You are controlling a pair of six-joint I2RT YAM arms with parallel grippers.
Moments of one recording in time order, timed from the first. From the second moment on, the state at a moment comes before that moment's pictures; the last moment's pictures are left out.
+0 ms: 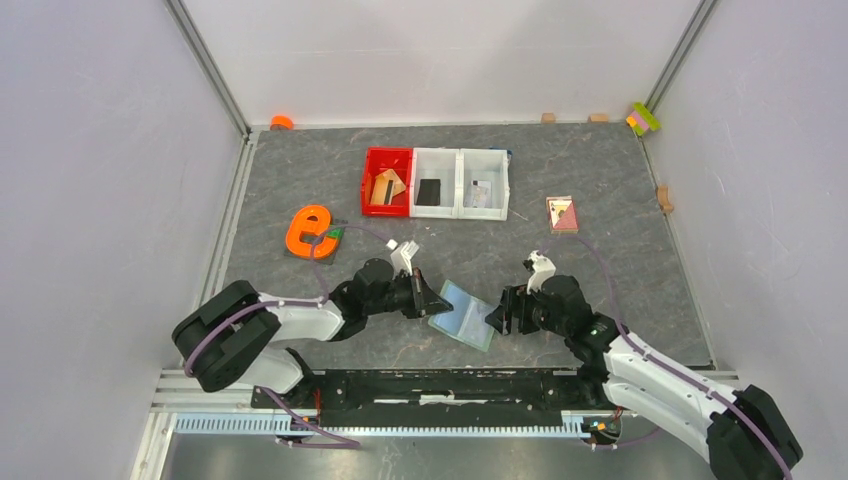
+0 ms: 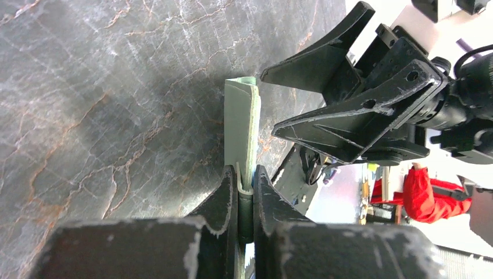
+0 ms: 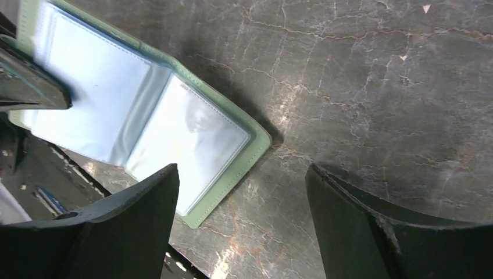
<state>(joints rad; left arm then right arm) -0.83 1.41 0.37 0.63 0.36 -0.93 0.65 0.77 0.19 -0.07 -0.15 0.52</state>
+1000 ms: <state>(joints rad) -0.74 1.05 0.26 0.80 0.35 -1.19 0.63 0.46 0.13 0.27 -0.27 0.70</state>
